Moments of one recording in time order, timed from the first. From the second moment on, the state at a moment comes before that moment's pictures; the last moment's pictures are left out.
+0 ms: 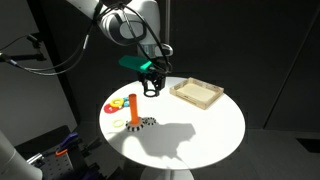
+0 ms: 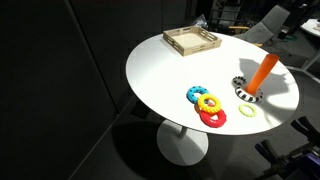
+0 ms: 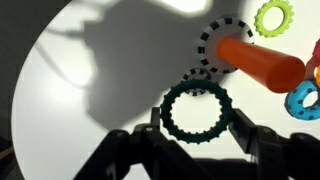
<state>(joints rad) -0.11 0.00 -0.08 -2.30 0.05 2.33 -0.33</state>
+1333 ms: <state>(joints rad) -0.10 -0.03 -0.10 -2.31 0.11 2.29 -0.38</state>
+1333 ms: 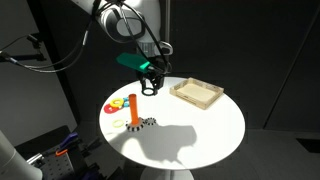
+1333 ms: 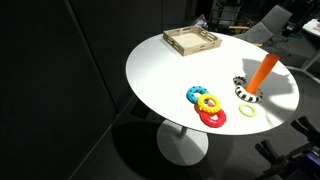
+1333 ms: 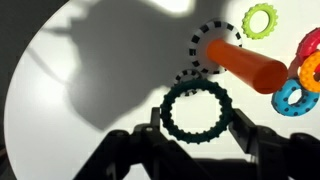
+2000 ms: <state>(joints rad) -0.10 -0.03 -0.10 -2.31 0.11 2.29 -0.38</state>
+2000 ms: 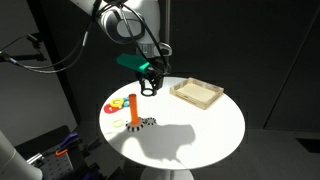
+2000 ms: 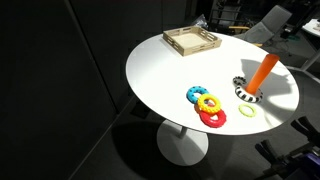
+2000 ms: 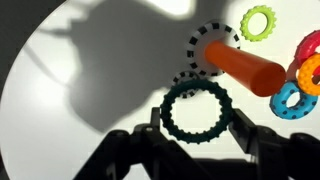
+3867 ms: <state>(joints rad) -0.03 -0.02 -0.03 -2.39 0.17 2.27 -0.40</state>
